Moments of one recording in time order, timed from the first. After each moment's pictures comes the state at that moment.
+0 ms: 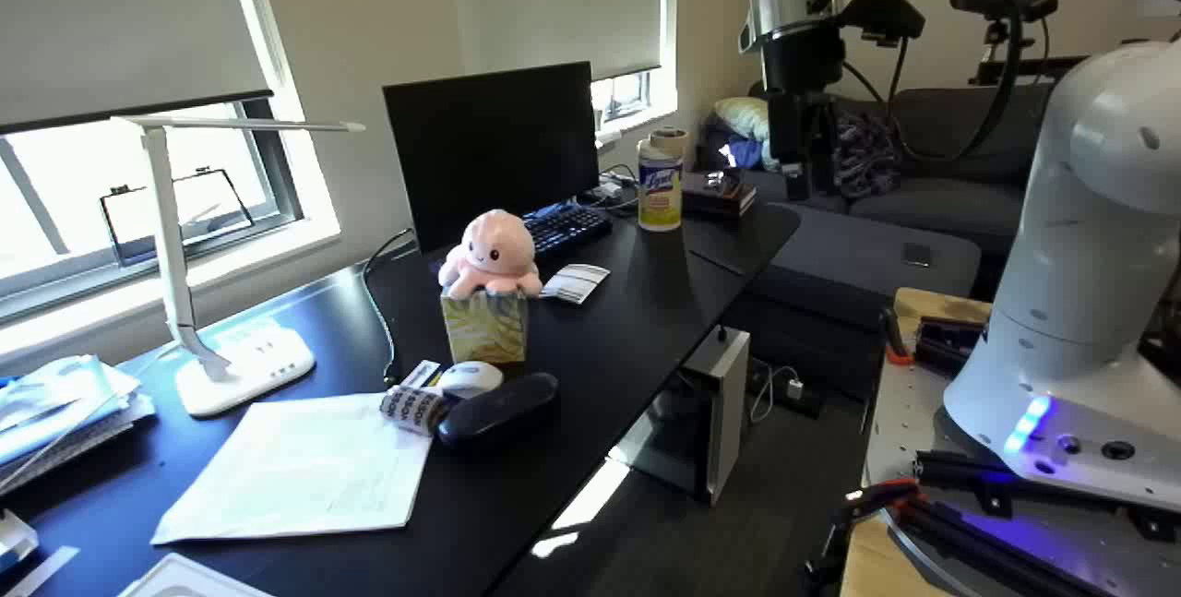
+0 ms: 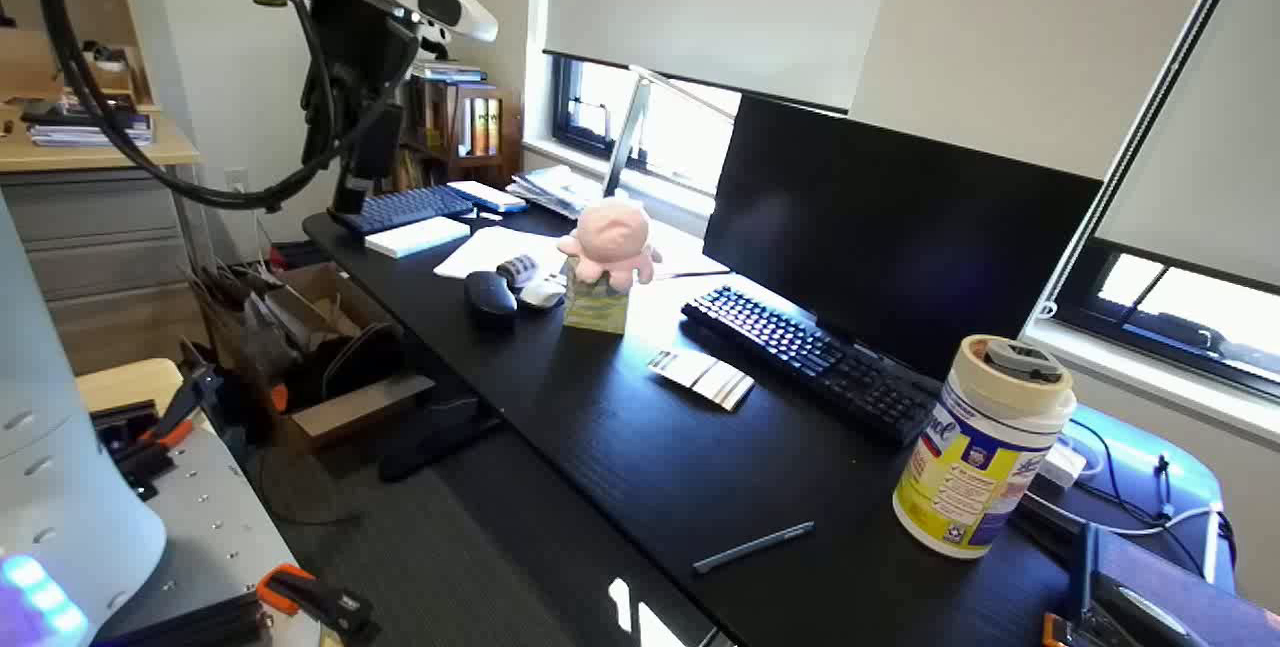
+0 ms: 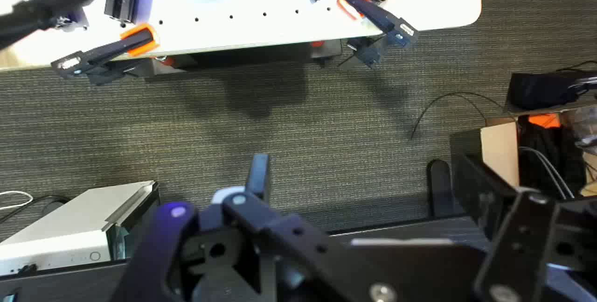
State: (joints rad) arm 0.01 -0.78 -0.03 -2.79 0.17 1.77 0.07
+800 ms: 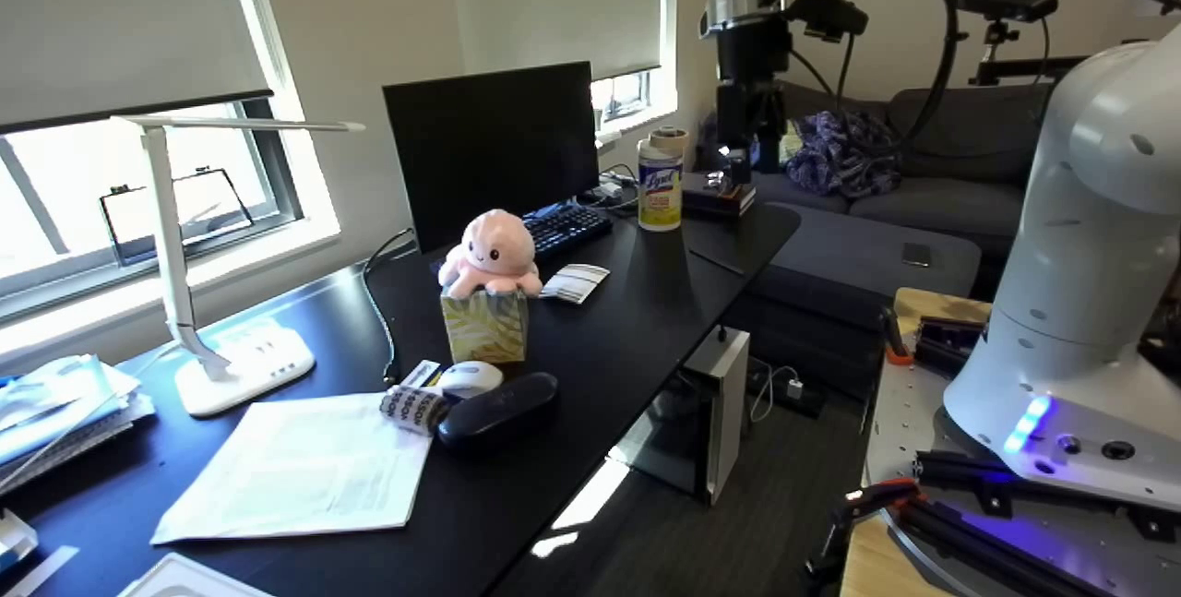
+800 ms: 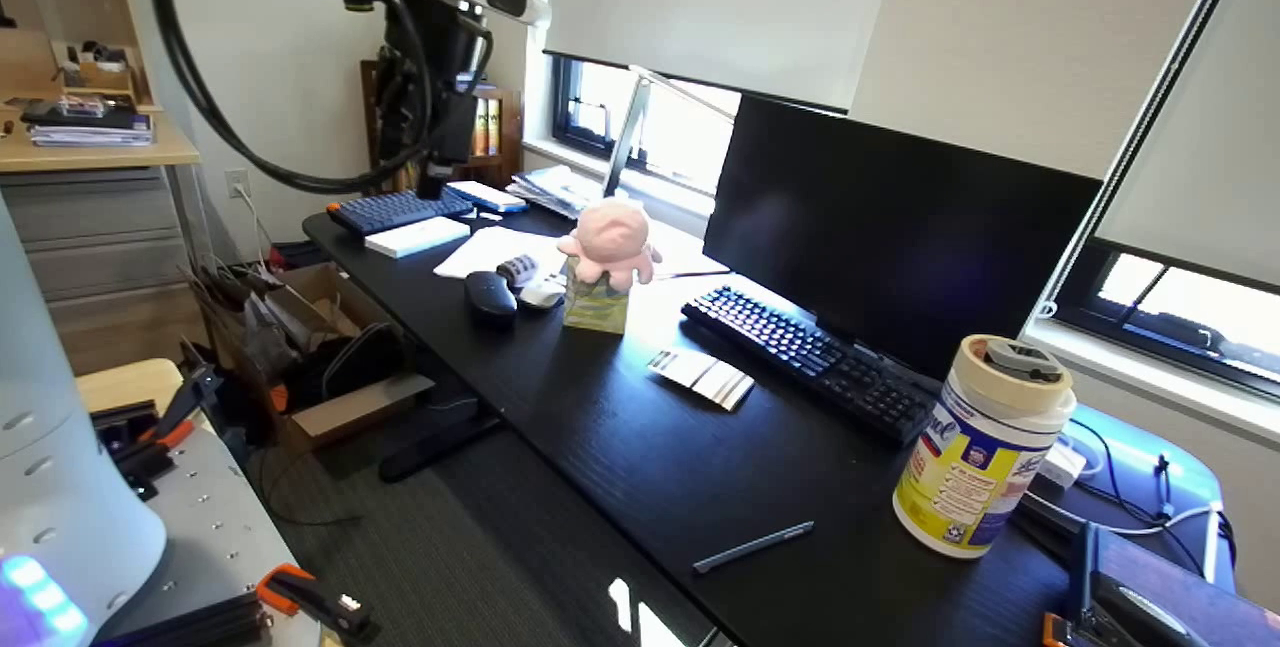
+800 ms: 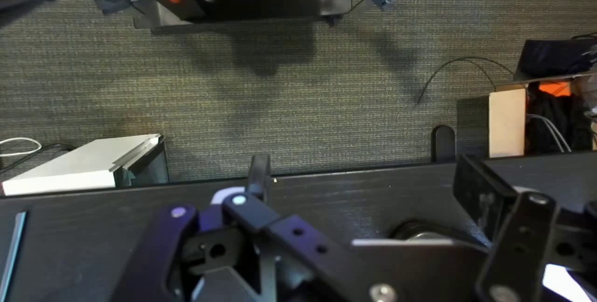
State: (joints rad) arm 0.01 -0.60 -0.03 -2.66 0.14 1.89 0.02
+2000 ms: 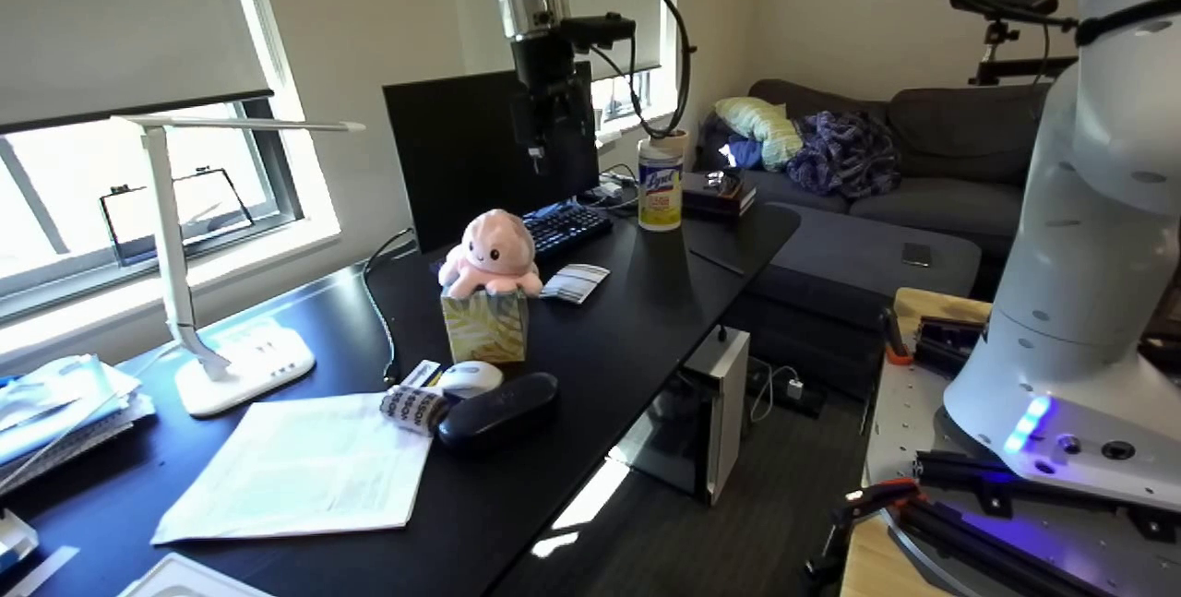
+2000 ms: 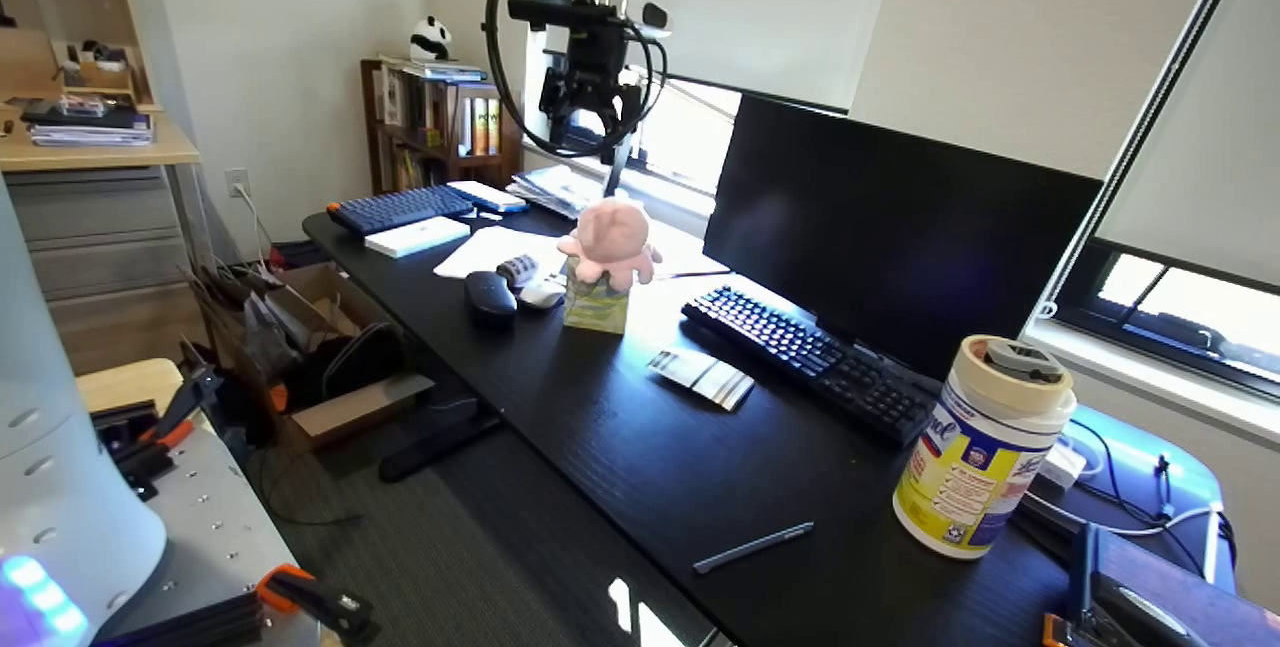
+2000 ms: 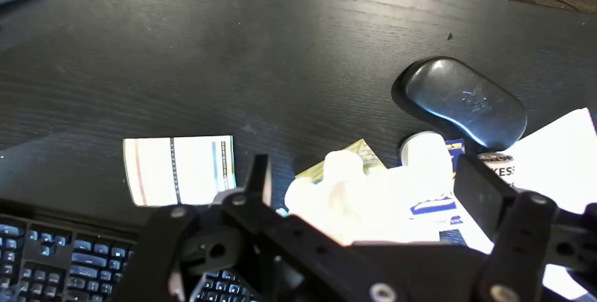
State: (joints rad) arm 0.05 0.15 0.05 -1.89 -0.01 1.93 0.04
